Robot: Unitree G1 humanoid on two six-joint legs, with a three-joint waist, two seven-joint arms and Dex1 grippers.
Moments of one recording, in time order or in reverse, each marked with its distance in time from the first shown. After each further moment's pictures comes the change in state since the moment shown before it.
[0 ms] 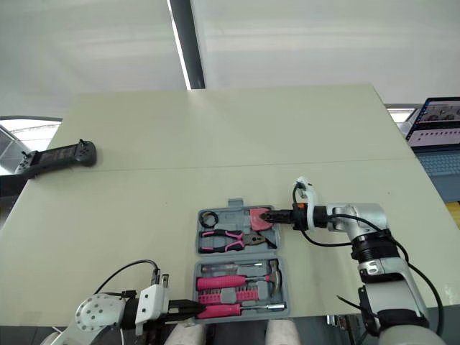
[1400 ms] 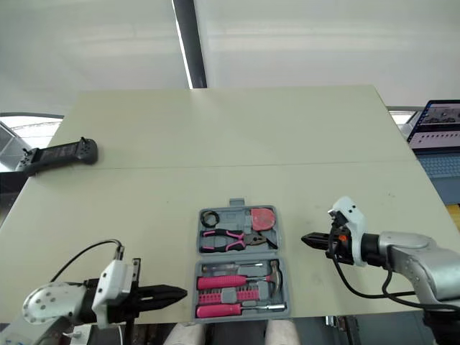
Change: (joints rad) left arm 0.130 0.070 0.244 -0.400 -0.203 0.327 -0.087; right arm 0.573 -0.331 -0.247 -0.793 0.108 -0.023 -0.115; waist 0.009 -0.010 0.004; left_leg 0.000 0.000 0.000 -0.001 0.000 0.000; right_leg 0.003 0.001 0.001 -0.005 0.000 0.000
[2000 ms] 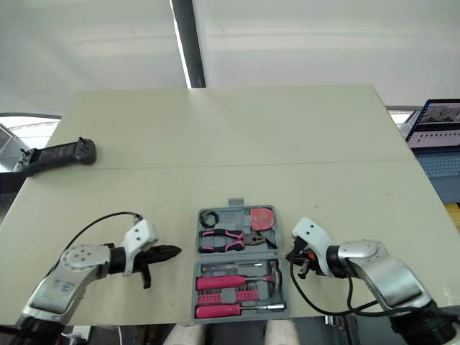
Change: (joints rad) left arm -0.382 0.004 0.007 0.334 0.127 0.278 0.164; right arm -0.005 0.022 0.302 -0.063 -0.301 -0.104 -0.095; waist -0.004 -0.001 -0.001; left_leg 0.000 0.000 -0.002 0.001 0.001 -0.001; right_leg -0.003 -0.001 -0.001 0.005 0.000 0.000
